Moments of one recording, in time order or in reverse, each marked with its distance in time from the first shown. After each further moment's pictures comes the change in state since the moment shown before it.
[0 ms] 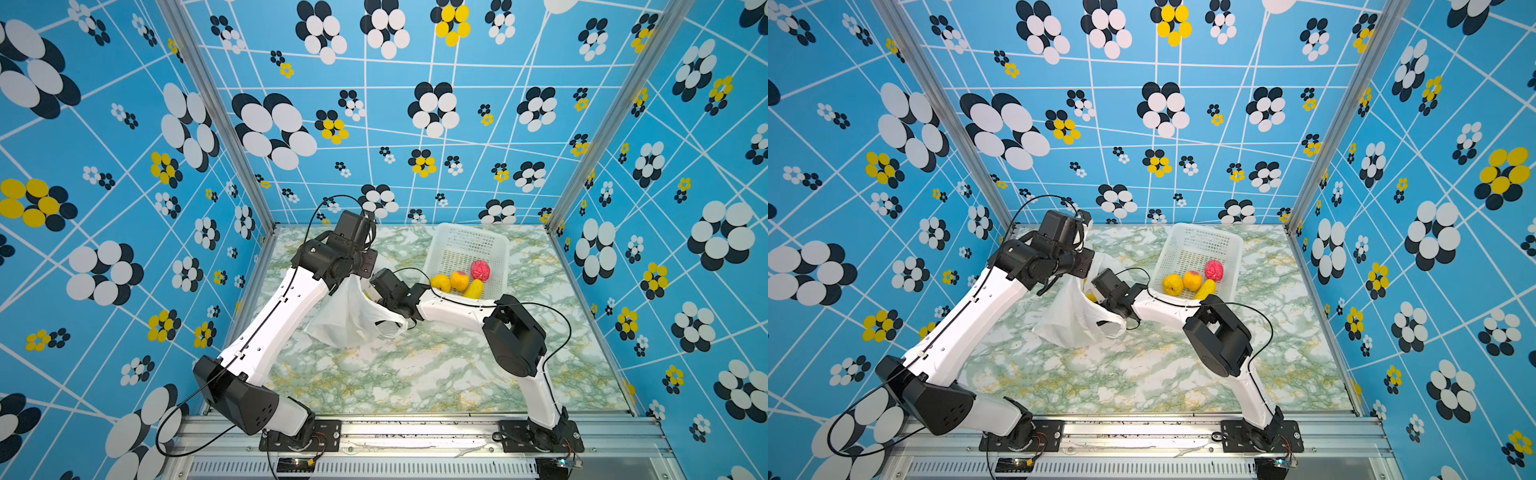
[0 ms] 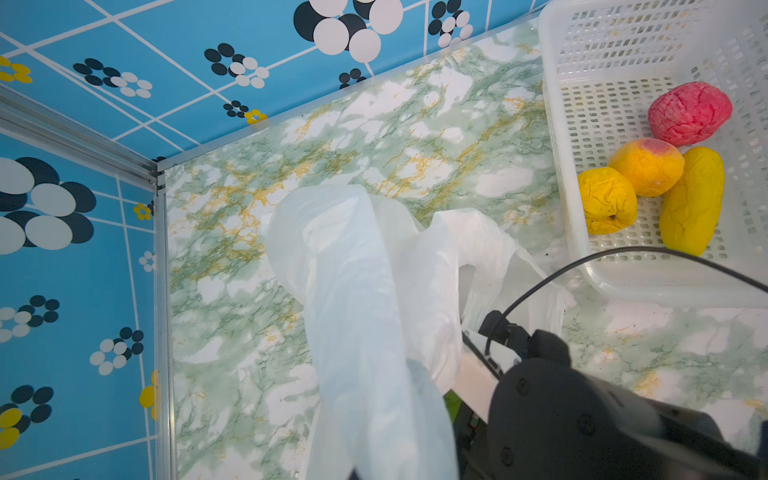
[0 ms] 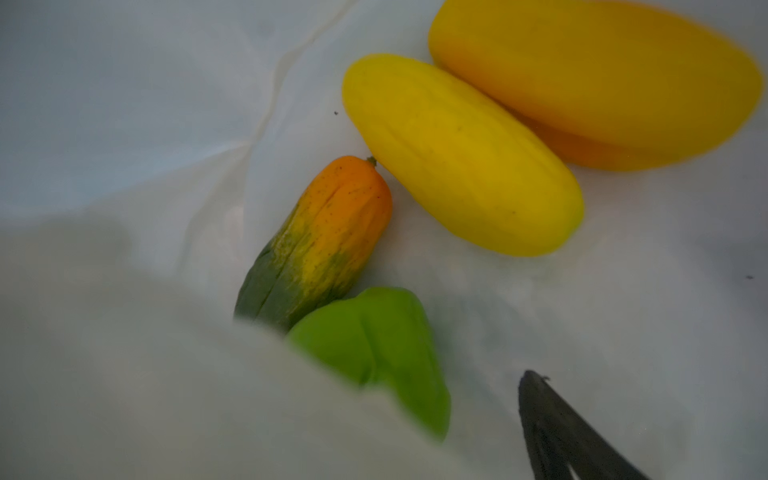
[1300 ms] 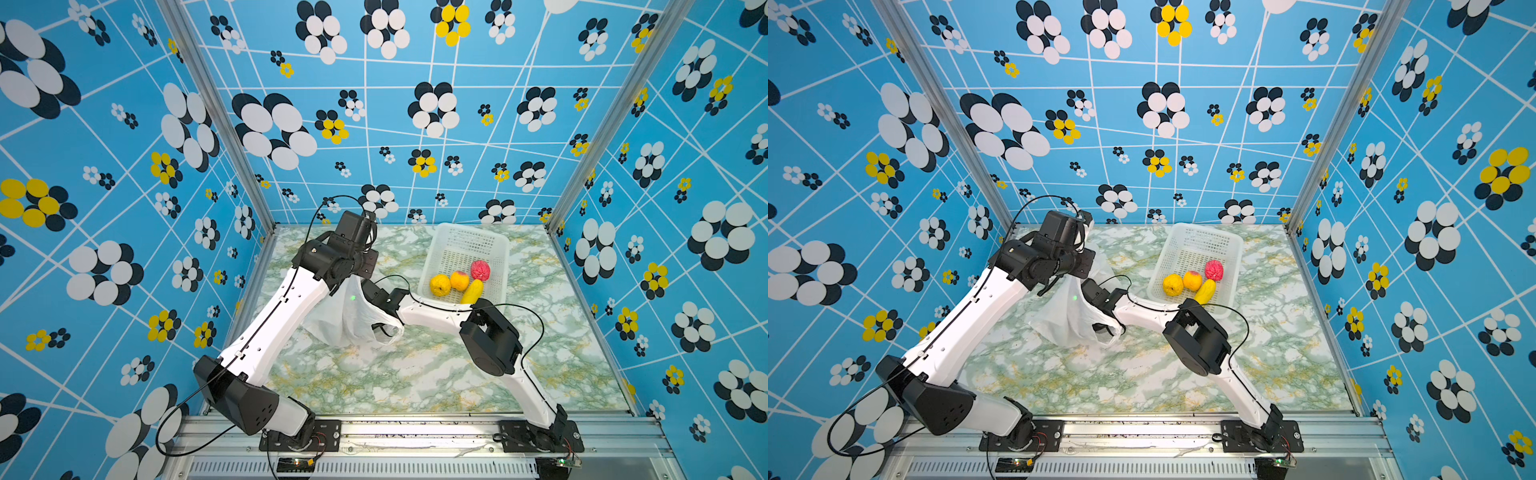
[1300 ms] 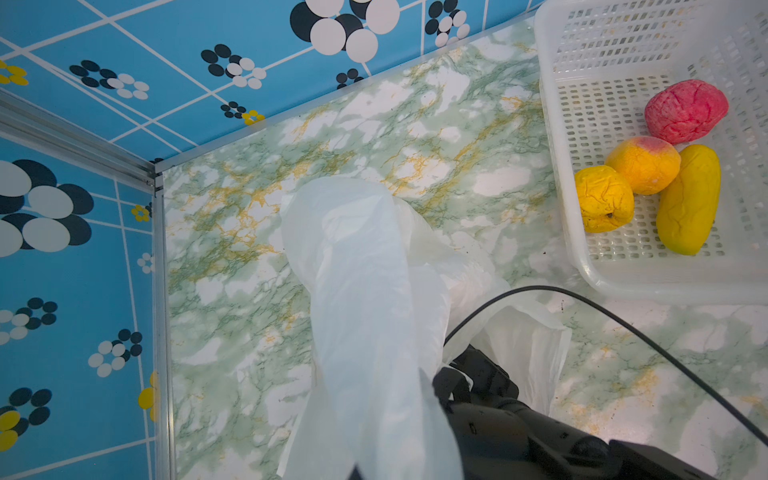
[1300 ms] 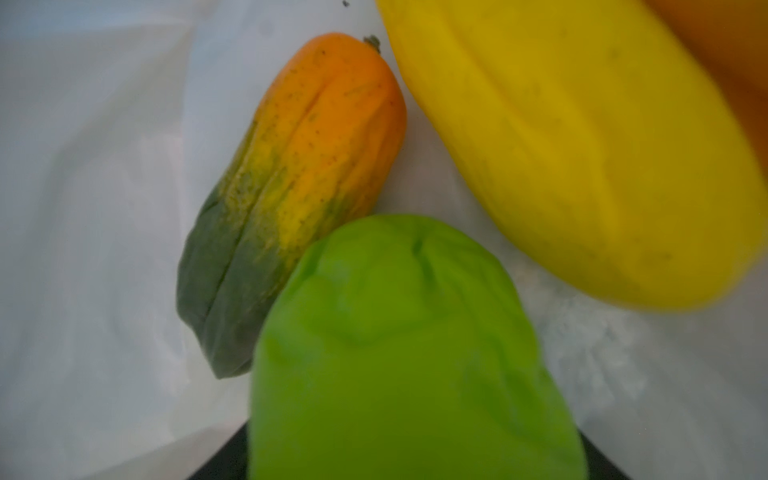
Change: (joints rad) left arm -0.007 0.000 0.000 0.000 -0.001 0.000; right arm 0.059 0.153 0.181 -0.156 0.050 0.035
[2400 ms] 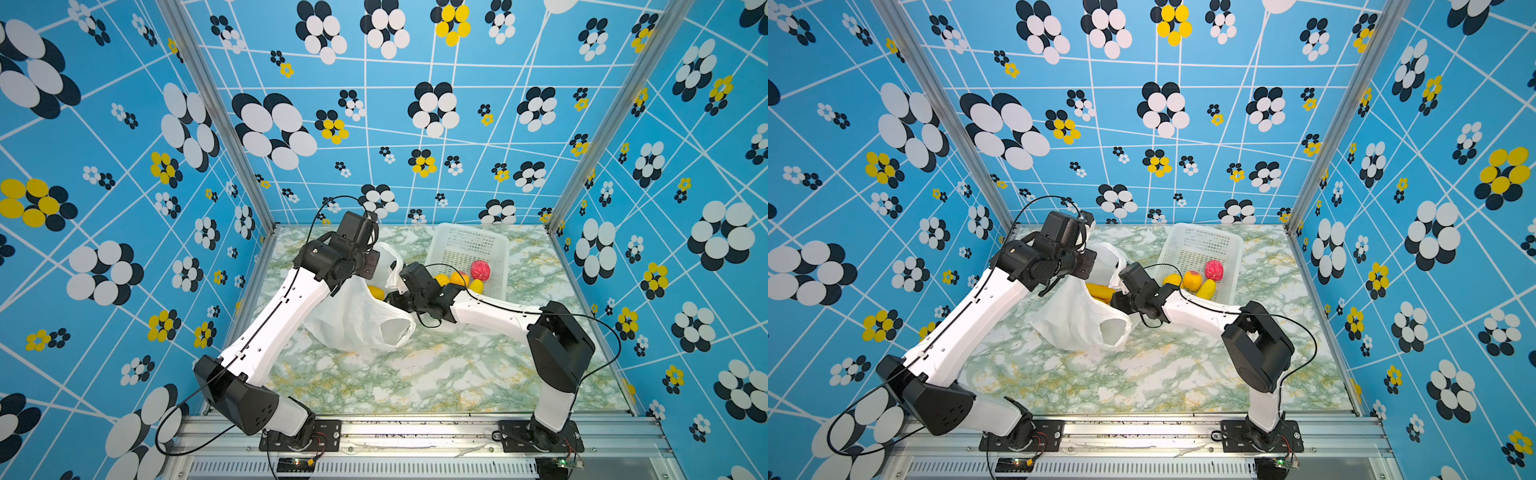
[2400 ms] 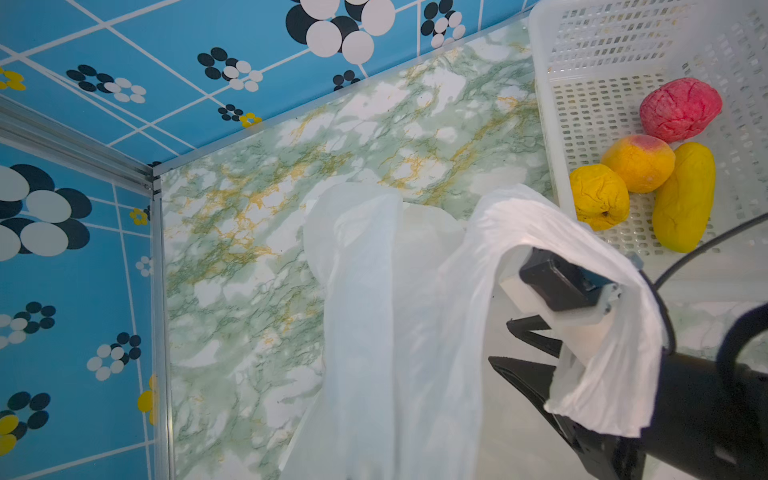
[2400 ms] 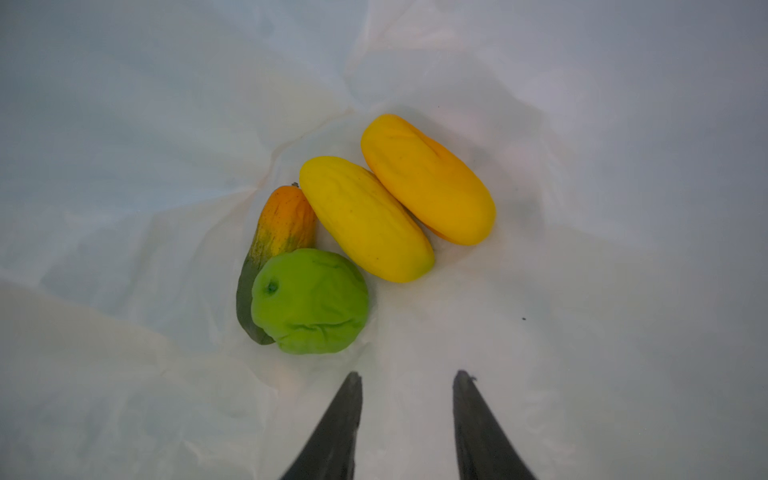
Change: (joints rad) left arm -0.011 0.000 0.000 0.000 -0.005 0.000; right arm -0.157 -0.489 -0.525 0.299 0.011 0.055
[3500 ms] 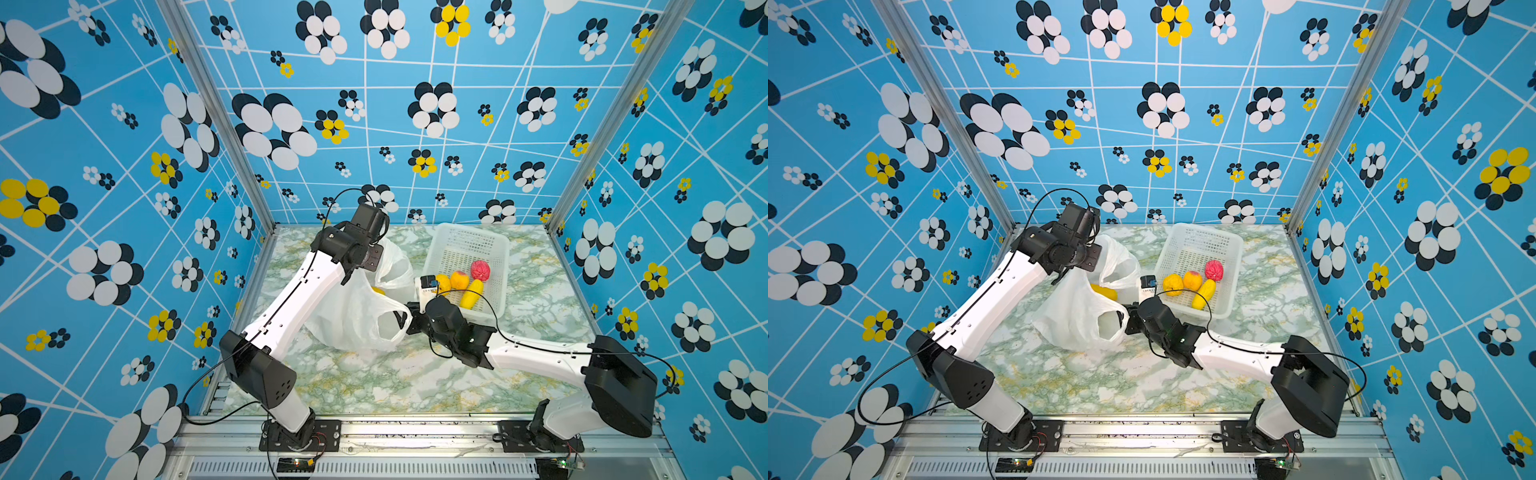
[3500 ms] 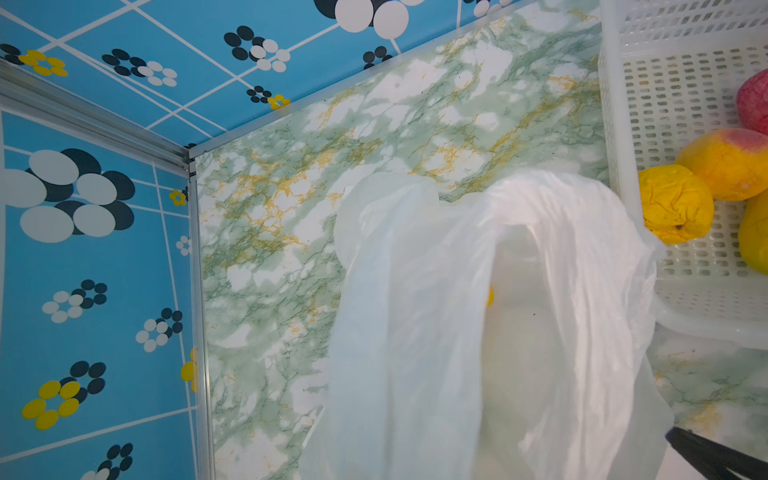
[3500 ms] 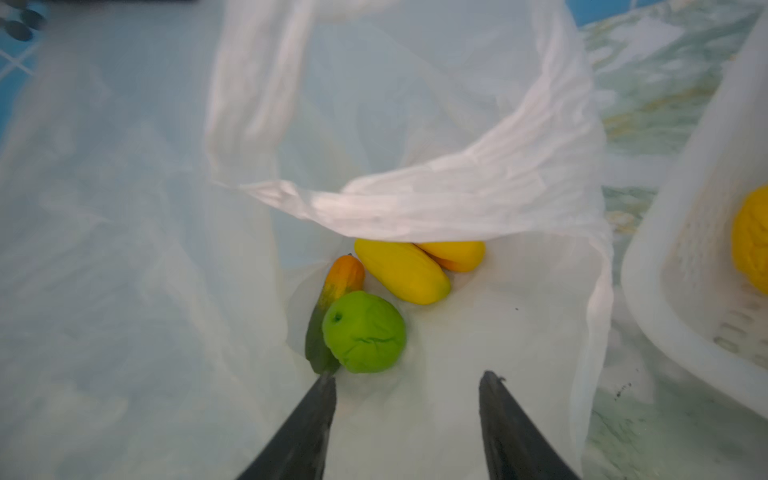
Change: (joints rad) left arm -0.001 0.170 0.176 -0.094 -0.105 -0.040; right arm 0.158 -0.285 -0.473 0.481 0.356 0.244
